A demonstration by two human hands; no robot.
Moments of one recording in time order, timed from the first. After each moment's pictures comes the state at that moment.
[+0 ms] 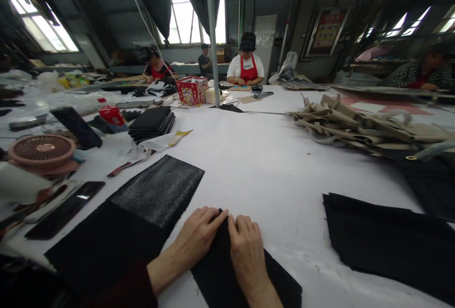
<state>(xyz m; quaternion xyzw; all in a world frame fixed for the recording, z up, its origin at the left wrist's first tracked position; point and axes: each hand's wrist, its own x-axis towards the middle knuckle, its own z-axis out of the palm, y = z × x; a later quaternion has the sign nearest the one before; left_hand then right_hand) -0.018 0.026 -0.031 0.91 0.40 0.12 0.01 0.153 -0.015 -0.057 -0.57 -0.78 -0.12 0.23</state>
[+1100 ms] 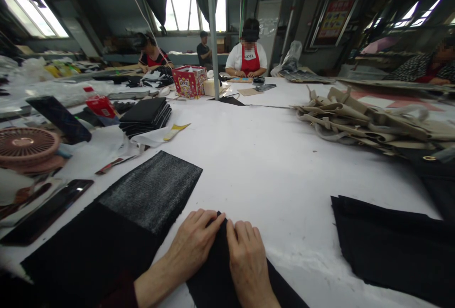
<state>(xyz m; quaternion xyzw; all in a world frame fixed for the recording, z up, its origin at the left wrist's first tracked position) -0.018 0.029 -0.032 0.89 0.42 0.16 0.06 0.152 -0.015 -0.057 -0.55 -0.80 -0.10 0.22</state>
